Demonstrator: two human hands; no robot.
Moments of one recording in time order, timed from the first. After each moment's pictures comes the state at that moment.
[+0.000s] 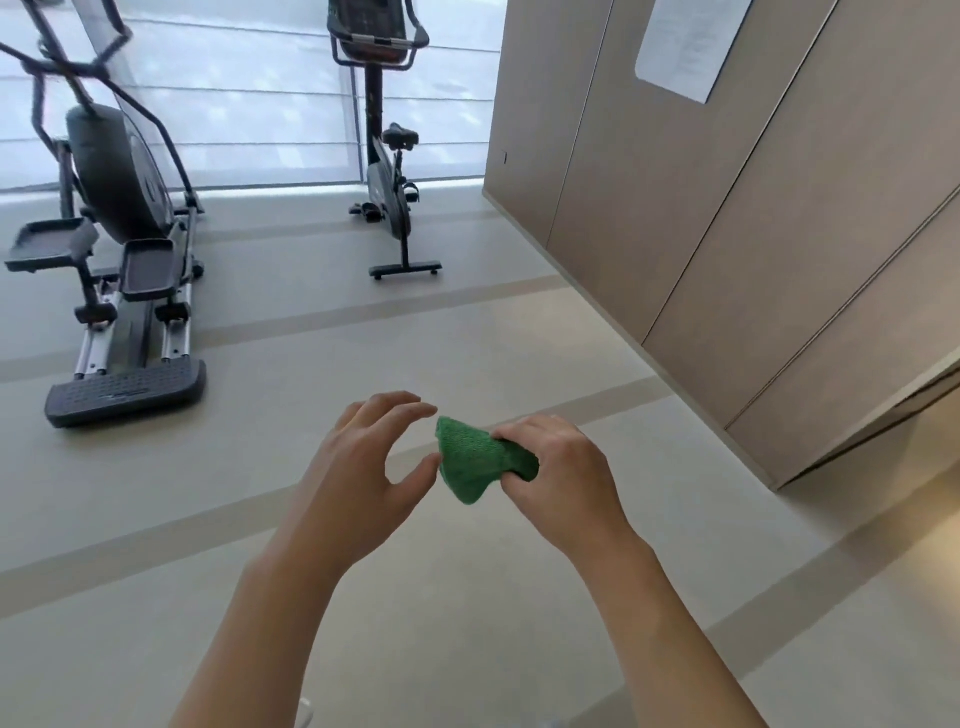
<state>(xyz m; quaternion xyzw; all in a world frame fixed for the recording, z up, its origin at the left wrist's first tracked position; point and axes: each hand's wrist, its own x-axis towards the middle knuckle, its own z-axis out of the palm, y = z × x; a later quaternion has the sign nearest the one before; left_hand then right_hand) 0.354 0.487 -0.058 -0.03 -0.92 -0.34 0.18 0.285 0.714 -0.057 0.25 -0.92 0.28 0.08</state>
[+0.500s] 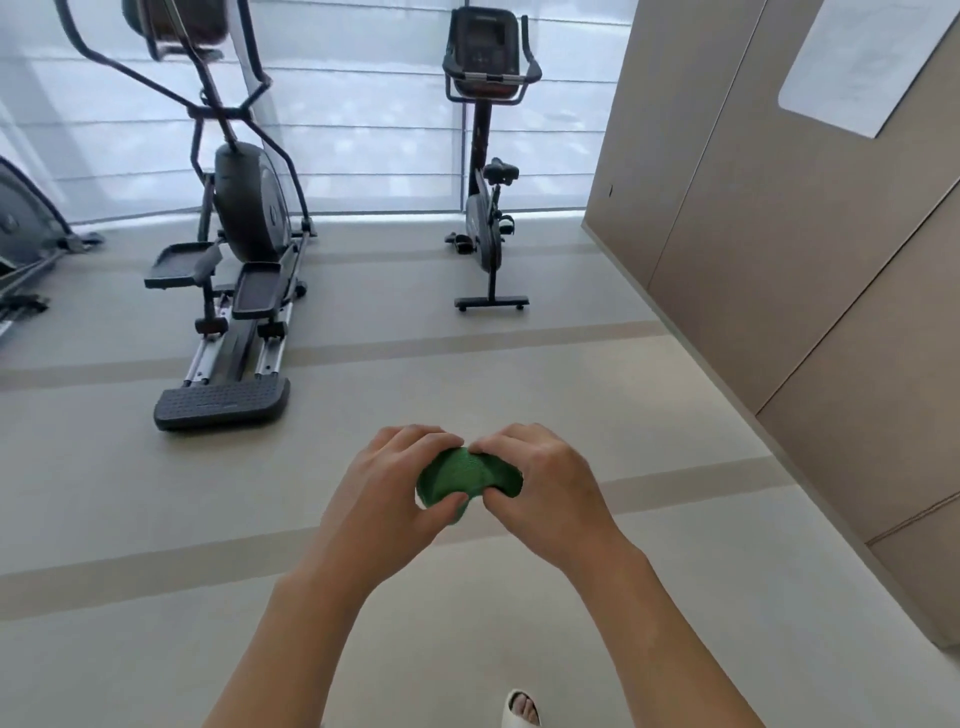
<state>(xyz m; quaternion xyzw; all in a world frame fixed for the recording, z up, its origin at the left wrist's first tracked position) 0.186 0.440 -0.069 0.05 -0.94 -0.29 0.17 0.082 0.621 -0.066 0.40 -0.86 0.32 0.04</state>
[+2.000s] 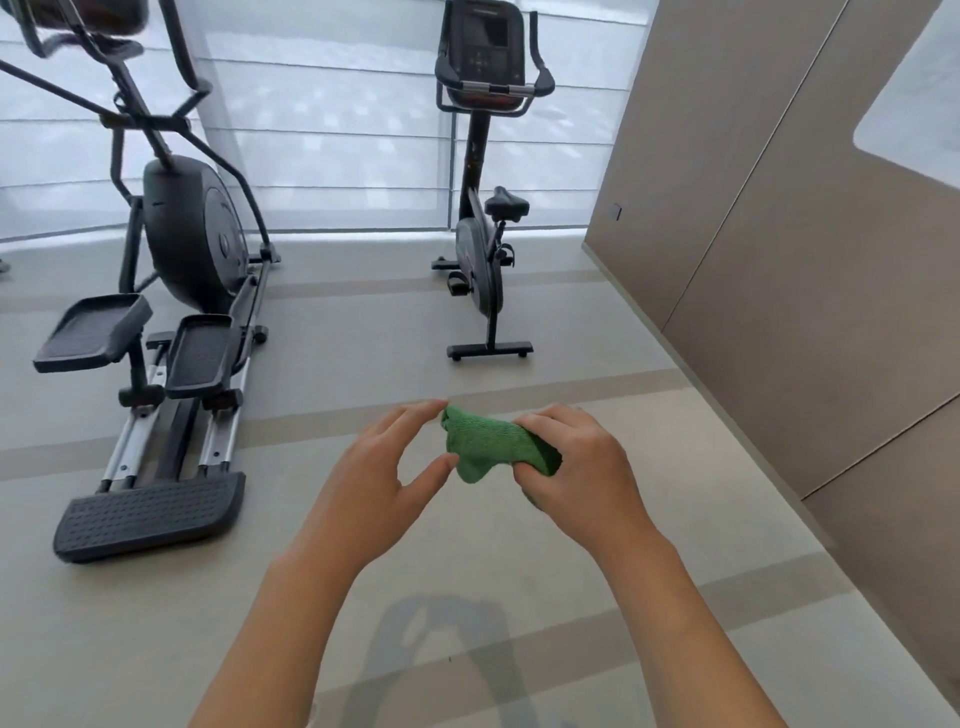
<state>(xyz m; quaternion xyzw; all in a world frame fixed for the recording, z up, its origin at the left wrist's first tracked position) -0.270 0.094 -0.080 0.06 -0.91 -0.38 0.18 -0.374 0.317 -0.049 0.34 -0.88 0.32 0.08</state>
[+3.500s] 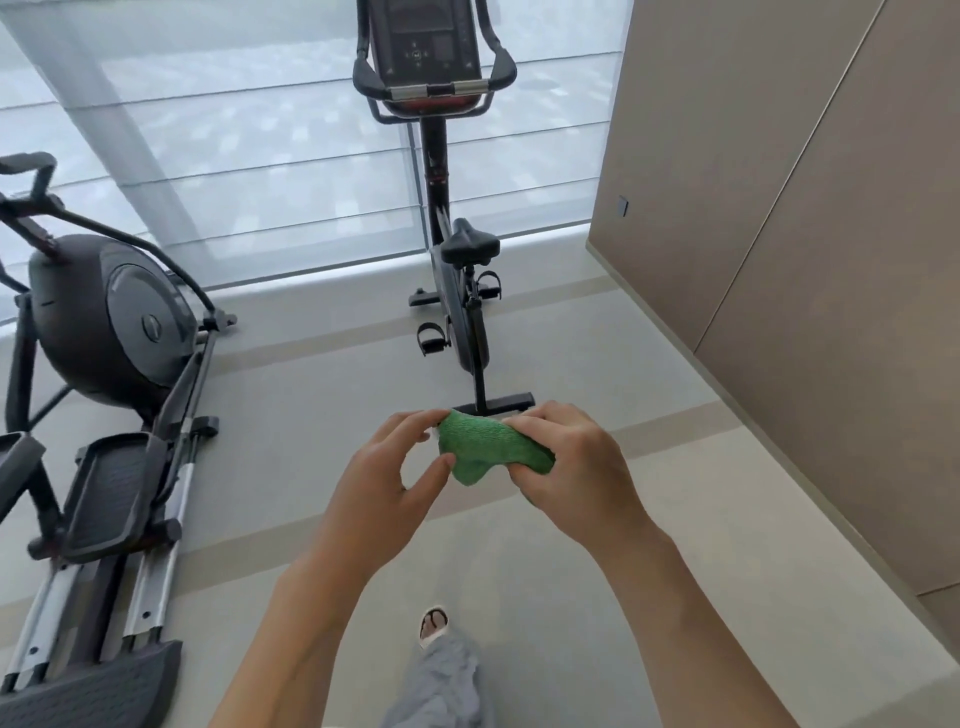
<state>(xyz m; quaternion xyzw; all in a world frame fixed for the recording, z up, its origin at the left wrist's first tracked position) -0.836 0.038 -0.103 0.05 -0.91 -0.39 0.16 -0.934 0.251 -0.094 0.32 -0.87 0.36 0.07</state>
